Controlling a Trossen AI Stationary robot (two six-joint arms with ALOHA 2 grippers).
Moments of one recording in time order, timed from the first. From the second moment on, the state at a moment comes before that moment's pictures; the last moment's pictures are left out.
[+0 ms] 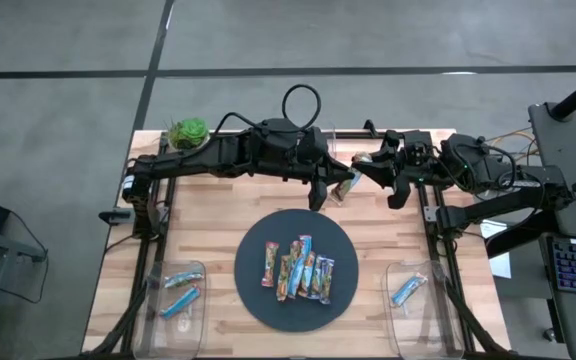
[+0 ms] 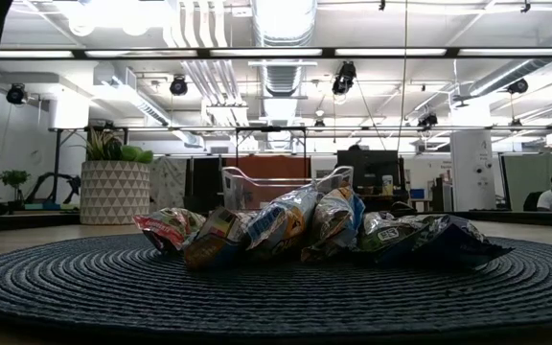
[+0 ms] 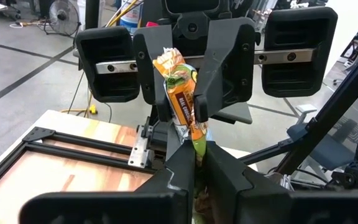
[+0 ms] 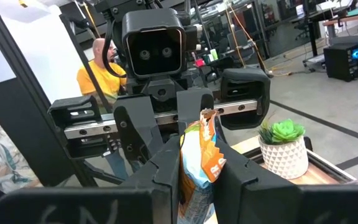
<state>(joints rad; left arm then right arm) 0.03 1.83 2.12 -0.45 0.06 -0.23 0.01 0.94 1.09 -0.08 0.12 0.39</state>
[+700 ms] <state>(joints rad) 0.03 1.82 2.12 -0.53 0.05 -0.24 0.01 0.94 1.09 -0.08 0.11 0.39</state>
